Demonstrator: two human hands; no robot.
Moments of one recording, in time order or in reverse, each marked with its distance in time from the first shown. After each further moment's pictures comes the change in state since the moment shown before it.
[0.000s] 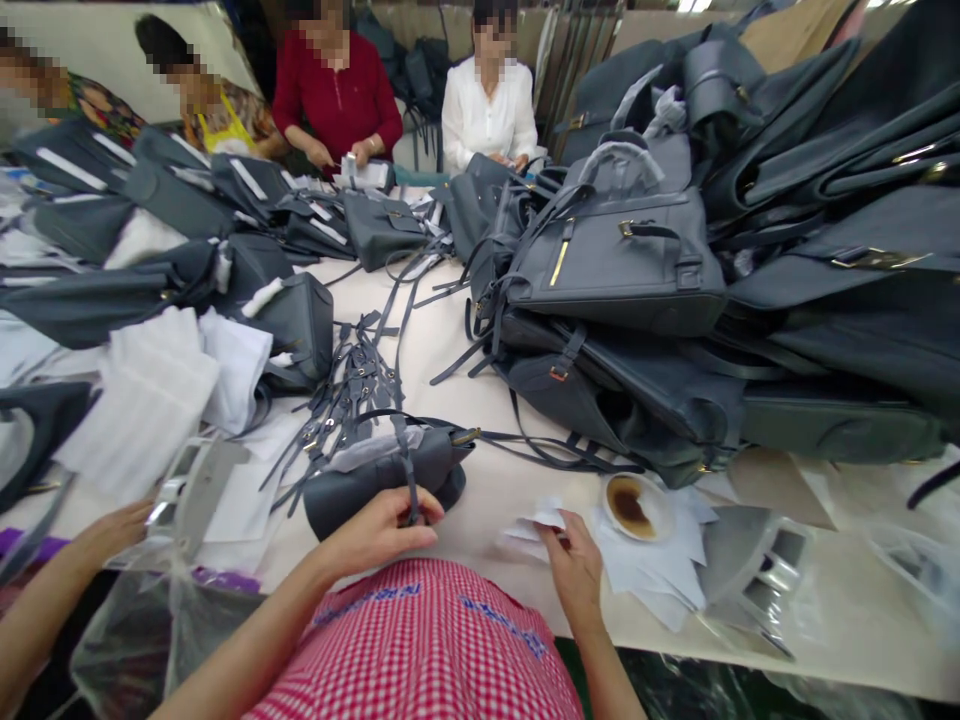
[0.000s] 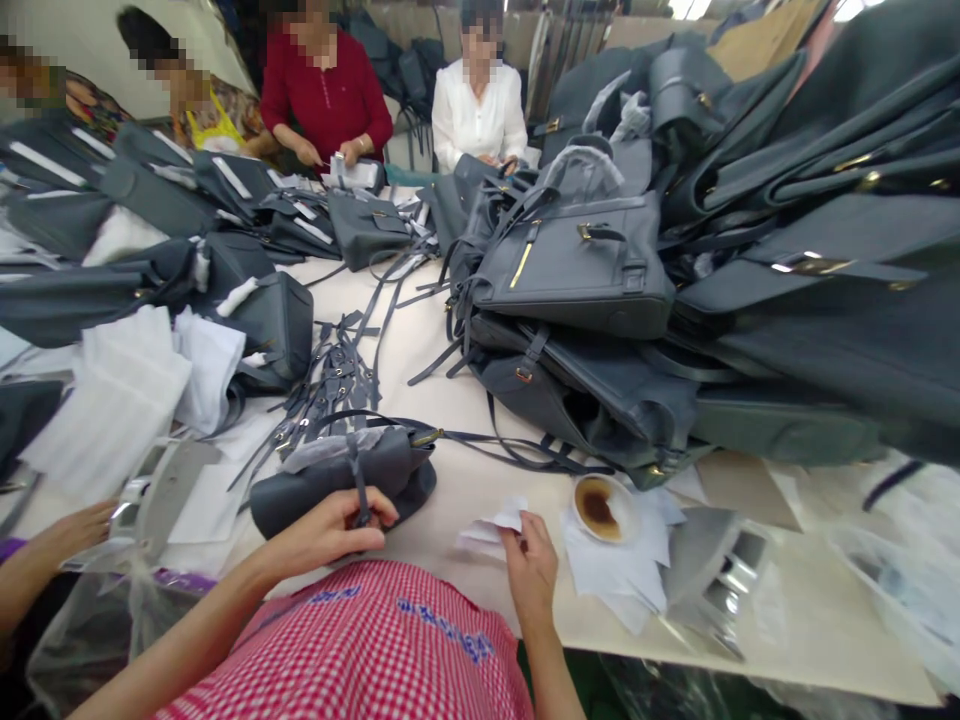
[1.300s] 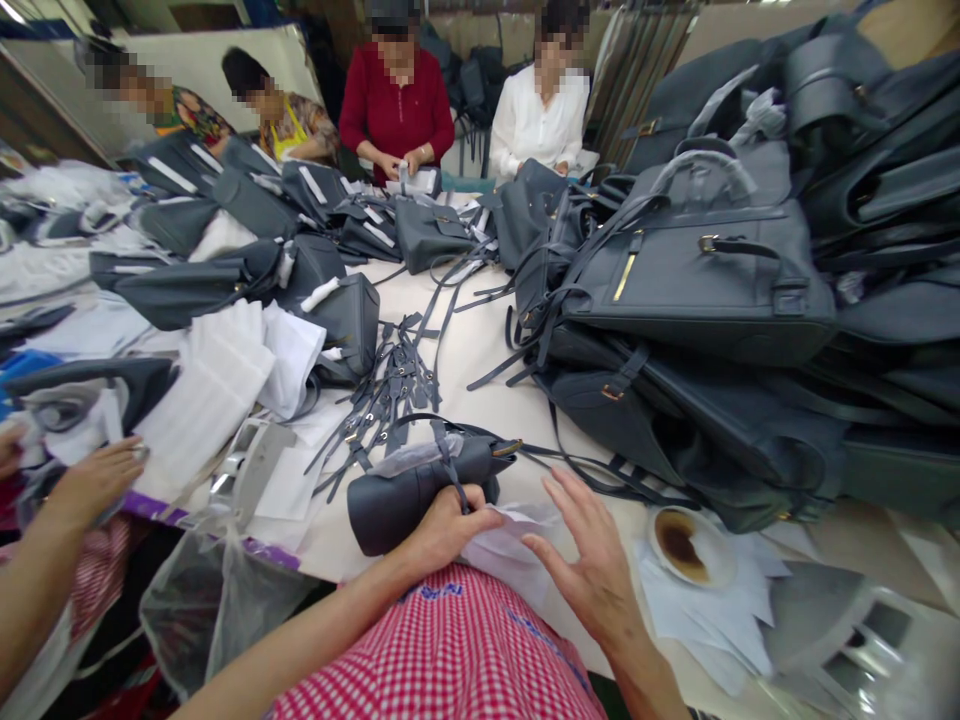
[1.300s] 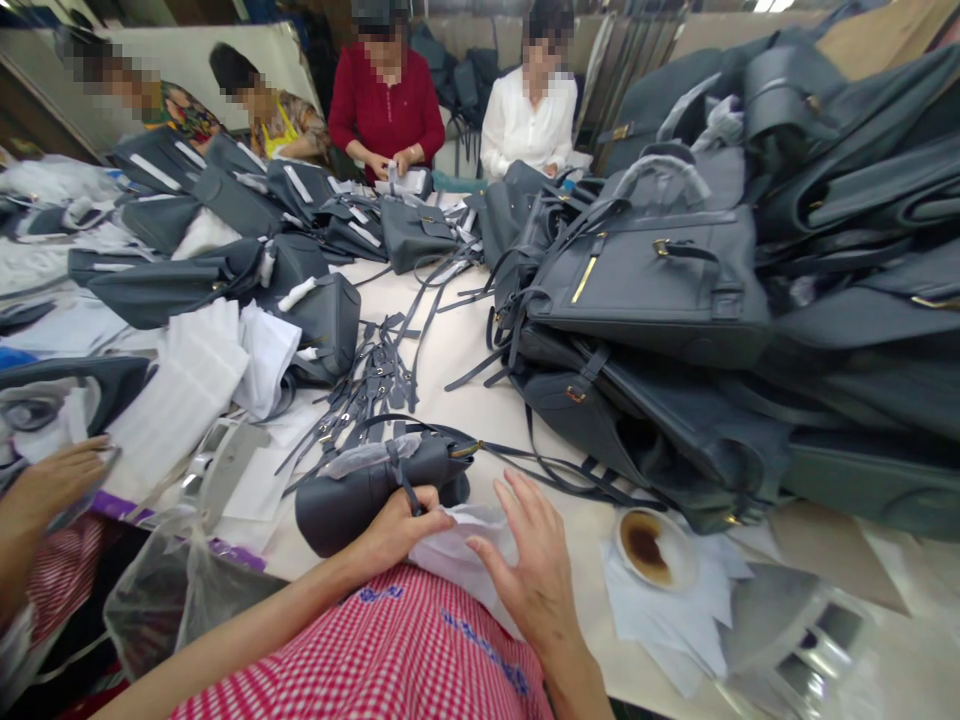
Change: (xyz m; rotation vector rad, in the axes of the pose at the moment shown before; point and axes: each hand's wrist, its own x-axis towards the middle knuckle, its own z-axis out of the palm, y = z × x) left_hand 0.025 -0.006 0.037 -0.294 0.255 -0.075; right_hand 0.027 -0.123 -0.022 -0.049 -0.149 -0.483
